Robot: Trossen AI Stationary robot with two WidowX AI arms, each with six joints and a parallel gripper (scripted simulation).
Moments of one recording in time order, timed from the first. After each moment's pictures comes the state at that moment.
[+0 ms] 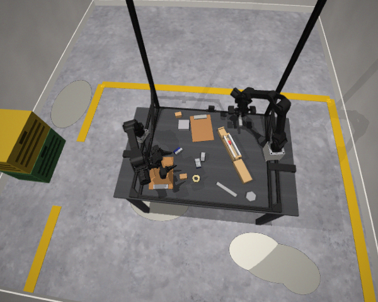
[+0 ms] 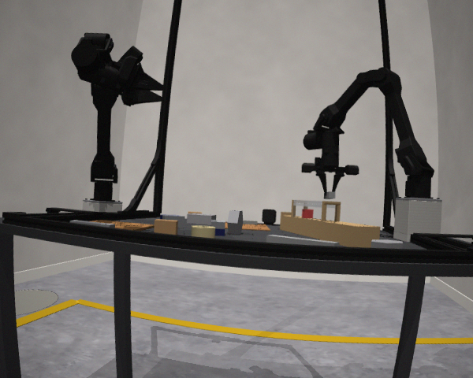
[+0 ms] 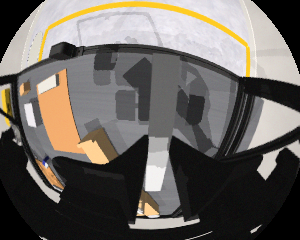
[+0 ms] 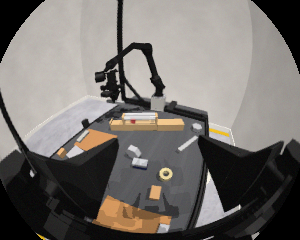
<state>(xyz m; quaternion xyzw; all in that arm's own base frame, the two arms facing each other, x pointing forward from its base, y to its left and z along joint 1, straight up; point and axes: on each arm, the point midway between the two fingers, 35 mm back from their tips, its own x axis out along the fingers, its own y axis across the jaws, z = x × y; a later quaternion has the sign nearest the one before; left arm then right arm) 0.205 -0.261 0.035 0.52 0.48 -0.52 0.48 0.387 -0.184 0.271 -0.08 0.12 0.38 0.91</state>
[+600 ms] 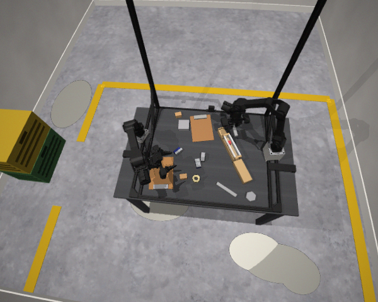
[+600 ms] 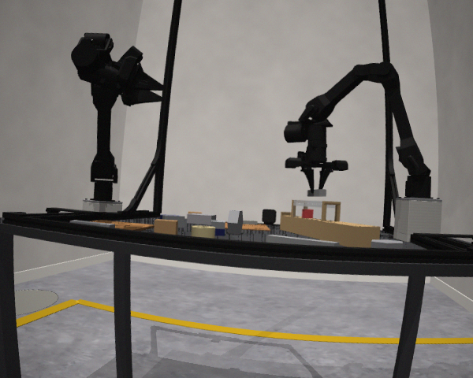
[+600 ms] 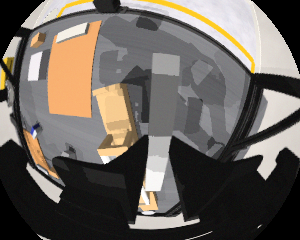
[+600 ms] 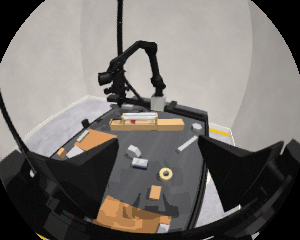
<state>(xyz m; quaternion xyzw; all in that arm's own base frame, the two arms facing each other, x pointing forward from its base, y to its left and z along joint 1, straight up) 0.263 -0.178 0.038 0.47 0.53 -0.48 0.52 0.387 -0.184 0.271 -0.08 0.12 0.38 0.91</state>
